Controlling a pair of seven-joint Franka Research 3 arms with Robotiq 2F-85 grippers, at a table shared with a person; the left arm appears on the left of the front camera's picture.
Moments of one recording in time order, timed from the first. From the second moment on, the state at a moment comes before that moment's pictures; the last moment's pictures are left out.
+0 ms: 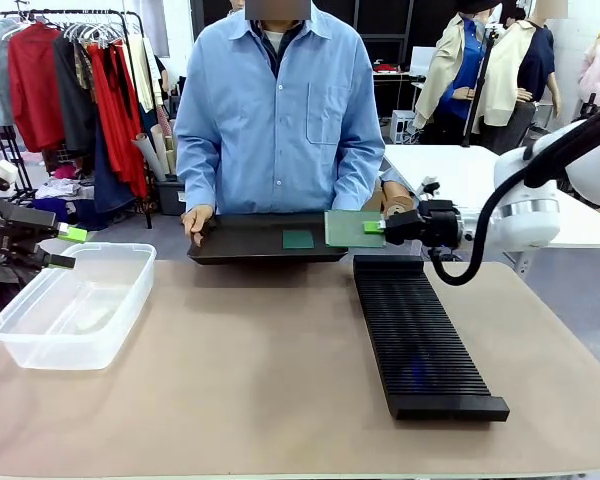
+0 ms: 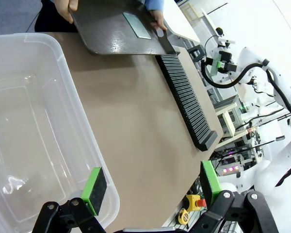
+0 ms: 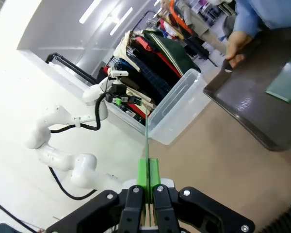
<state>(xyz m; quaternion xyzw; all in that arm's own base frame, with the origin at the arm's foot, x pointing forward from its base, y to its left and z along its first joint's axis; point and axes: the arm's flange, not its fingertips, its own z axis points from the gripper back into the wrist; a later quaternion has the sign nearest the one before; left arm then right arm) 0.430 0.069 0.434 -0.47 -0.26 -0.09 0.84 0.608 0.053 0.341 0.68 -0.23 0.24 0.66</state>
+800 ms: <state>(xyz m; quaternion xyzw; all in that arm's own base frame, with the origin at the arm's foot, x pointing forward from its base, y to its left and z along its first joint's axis) 0.430 0.069 0.434 -0.47 -0.26 -0.09 0.84 0.600 -0.025 0.305 0.60 -0.33 0.32 0.65</state>
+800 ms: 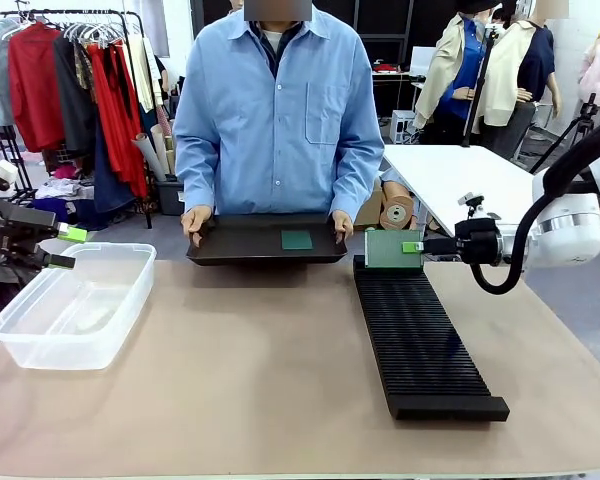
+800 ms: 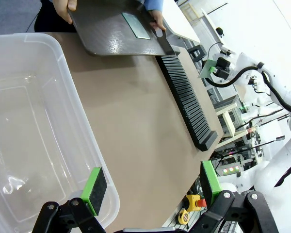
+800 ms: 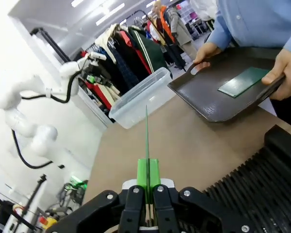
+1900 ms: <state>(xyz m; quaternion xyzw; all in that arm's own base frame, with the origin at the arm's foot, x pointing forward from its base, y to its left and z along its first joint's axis) 0.430 0.069 0.434 -0.47 -0.26 -0.09 0.84 0.588 -0.040 0.244 0.54 -0.40 0.38 0.64</state>
